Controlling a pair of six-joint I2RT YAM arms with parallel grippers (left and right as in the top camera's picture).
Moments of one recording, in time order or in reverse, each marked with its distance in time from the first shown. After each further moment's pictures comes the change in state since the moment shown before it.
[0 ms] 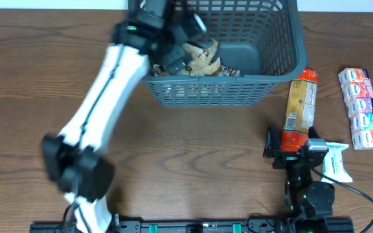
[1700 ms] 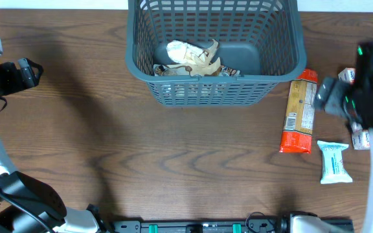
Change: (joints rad) left arm 0.959 -0.240 -0.389 0.049 0.298 -0.359; right arm -0.140 1.408 1.743 -1.444 0.250 0.167
